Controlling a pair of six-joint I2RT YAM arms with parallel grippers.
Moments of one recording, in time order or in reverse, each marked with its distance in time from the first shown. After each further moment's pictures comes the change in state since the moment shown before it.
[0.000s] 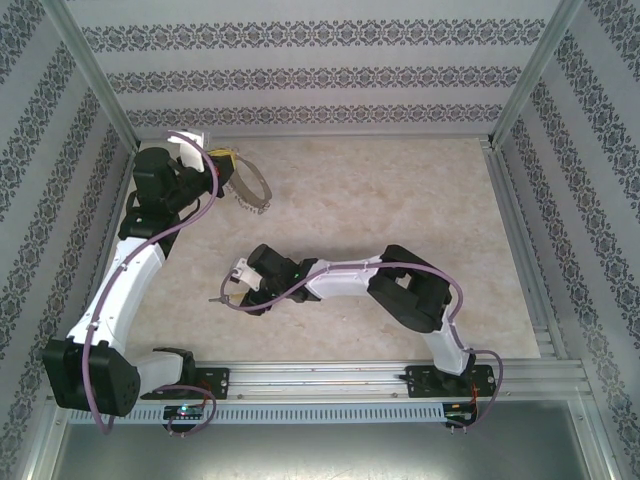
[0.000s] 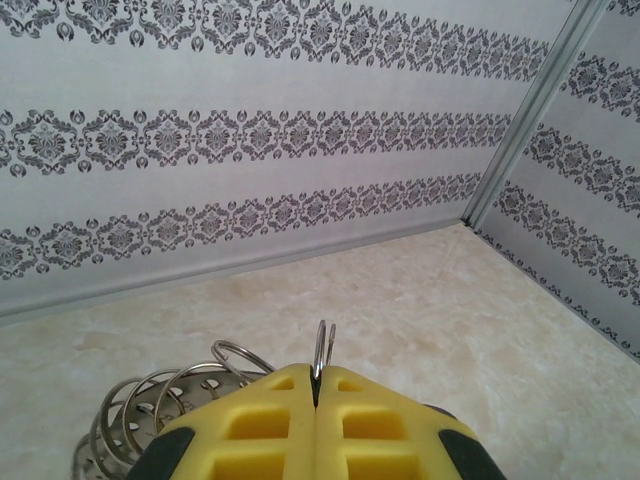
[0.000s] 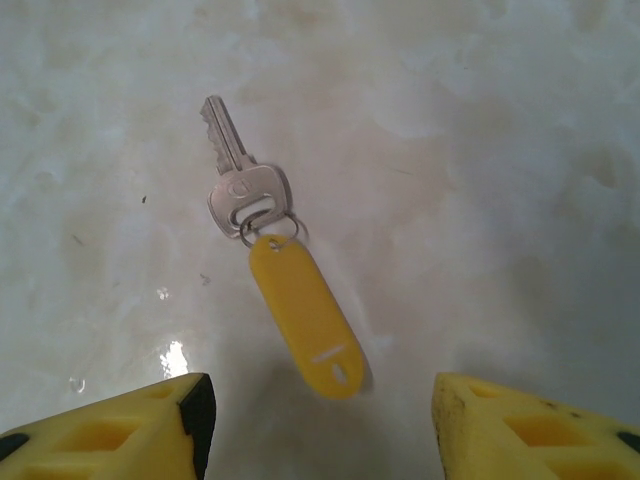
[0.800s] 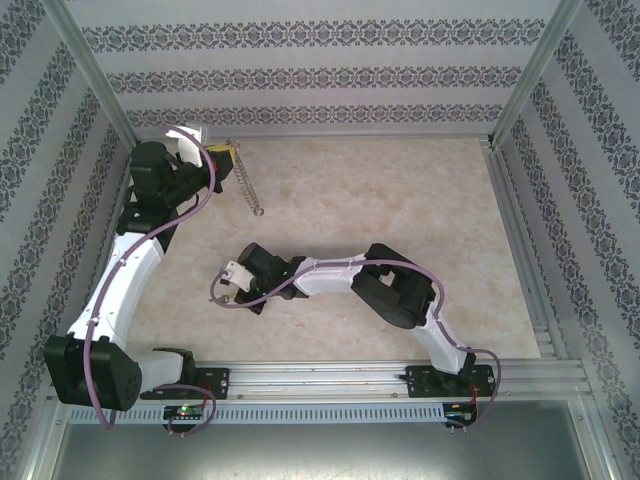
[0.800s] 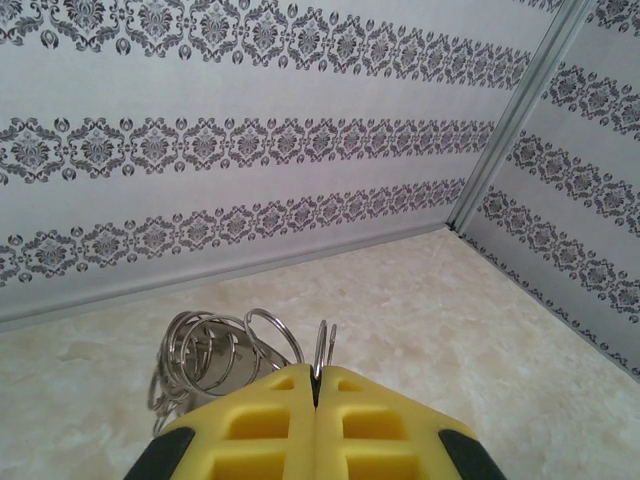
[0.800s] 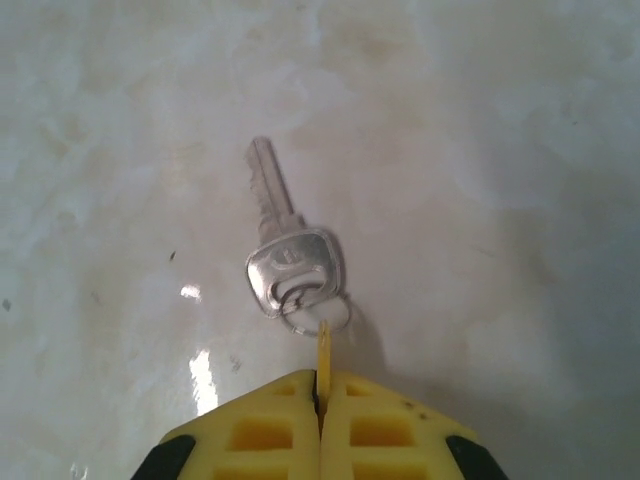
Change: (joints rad) left arm 0.016 0.024 0.041 -0.012 0.045 -0.014; right arm -0.002 0.094 0.091 -0.008 -0.101 -0.031
